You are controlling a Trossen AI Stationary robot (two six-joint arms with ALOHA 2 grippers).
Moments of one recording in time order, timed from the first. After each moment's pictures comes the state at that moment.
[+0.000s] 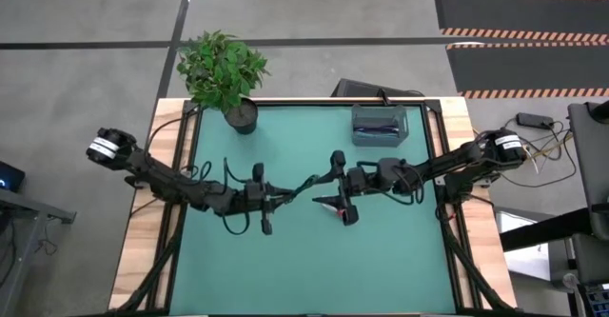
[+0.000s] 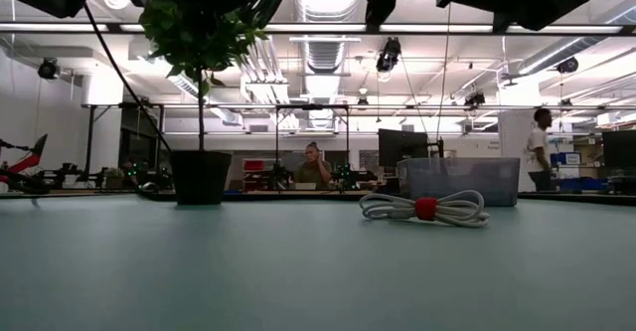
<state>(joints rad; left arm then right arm) -0.37 1.36 0.55 0.88 -0.55 0.01 0.12 1.54 0.72 1.02 -0.09 -0.03</state>
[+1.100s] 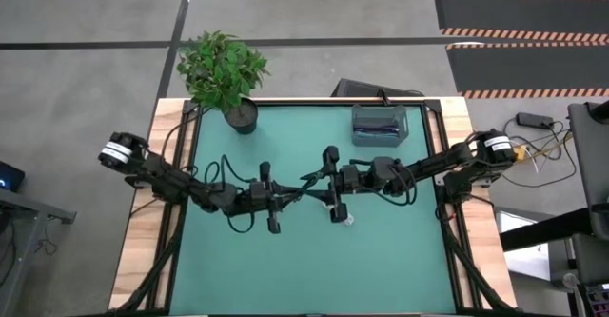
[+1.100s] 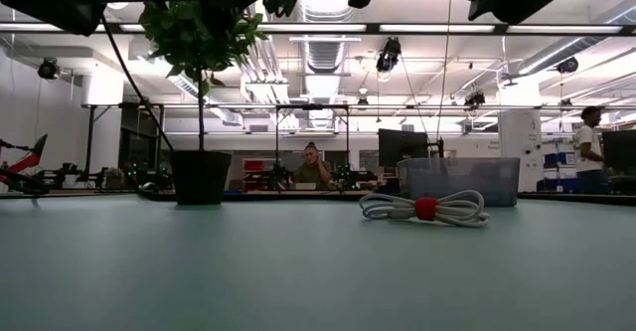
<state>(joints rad) -0.33 1.49 0.58 1.14 -0.51 0.06 0.12 1.63 0.83 1.09 -0.03 -0.07</state>
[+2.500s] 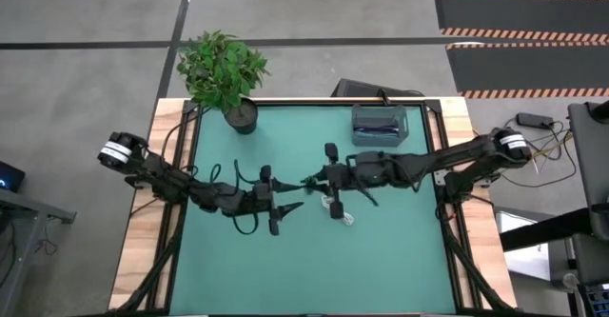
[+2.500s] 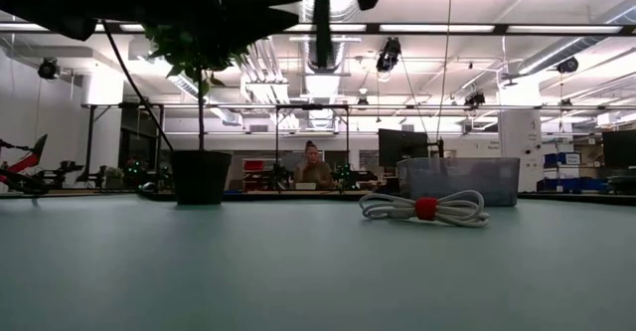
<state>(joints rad) -0.34 1.49 0.55 0.99 -0.51 -0.05 0.12 1.50 1.03 0.28 0.05 -0.11</state>
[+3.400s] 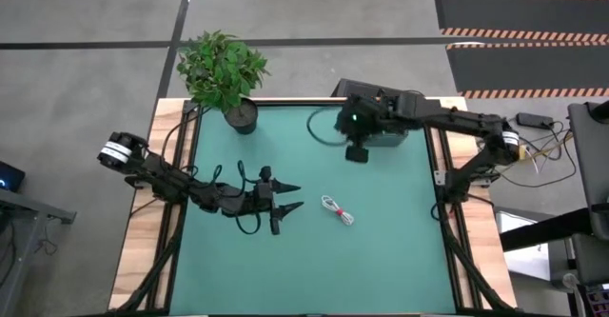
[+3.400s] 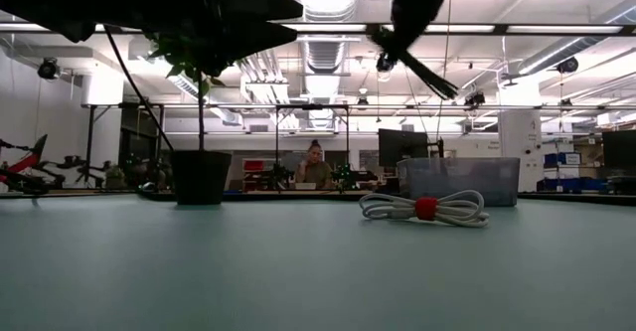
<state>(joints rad) -0.34 1.49 0.55 0.92 -0.53 -0.13 -0.23 1.57 1.58 -1.05 0.19 -0.18</state>
